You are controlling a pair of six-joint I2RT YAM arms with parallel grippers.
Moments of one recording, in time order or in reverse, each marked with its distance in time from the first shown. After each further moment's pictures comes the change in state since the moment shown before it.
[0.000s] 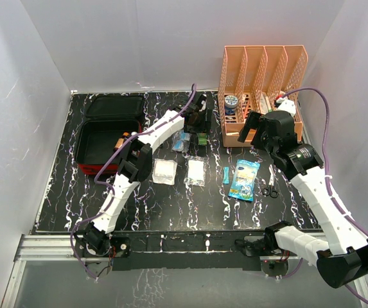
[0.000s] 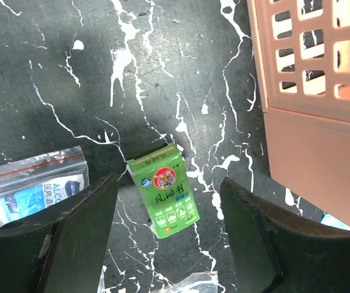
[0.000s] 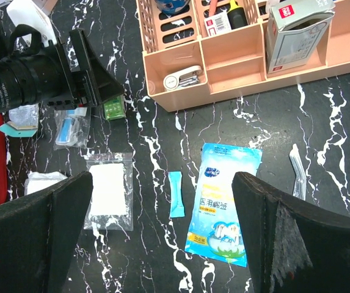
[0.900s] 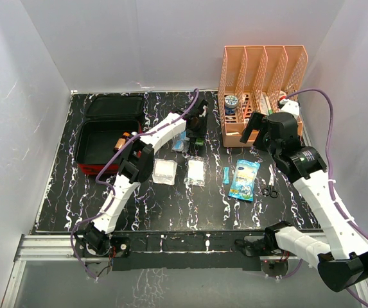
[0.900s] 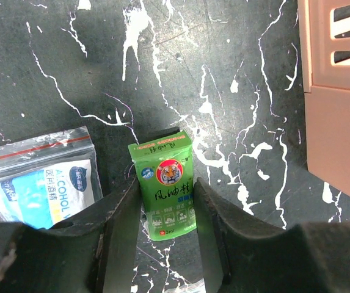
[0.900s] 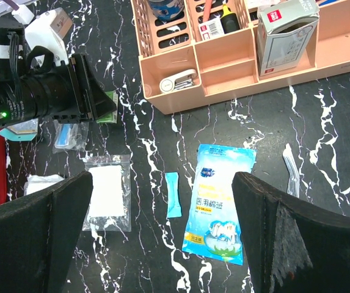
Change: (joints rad) left arm -0.016 -0.001 -0.056 -0.025 -0.051 0.025; right arm 0.000 -0.032 0.000 -0.017 0.023 0.000
